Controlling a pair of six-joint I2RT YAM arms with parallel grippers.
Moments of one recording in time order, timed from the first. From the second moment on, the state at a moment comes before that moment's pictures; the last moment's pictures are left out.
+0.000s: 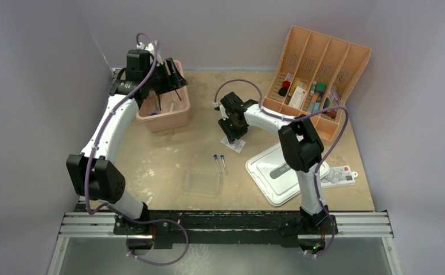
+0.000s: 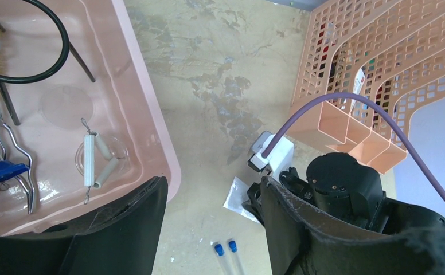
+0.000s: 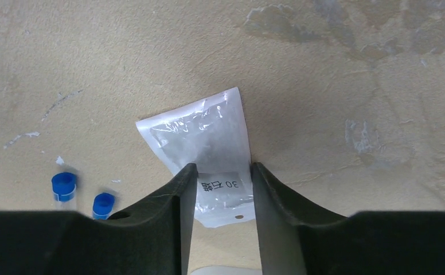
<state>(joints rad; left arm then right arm) -0.16 1.57 1.57 -0.54 0.28 -0.46 0.63 2.12 1.60 -0.71 -0.02 0.03</state>
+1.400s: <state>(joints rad) -0.30 1.56 1.24 -0.20 0.33 -0.73 0.46 1.80 1.41 -0.33 -0.14 0.43</state>
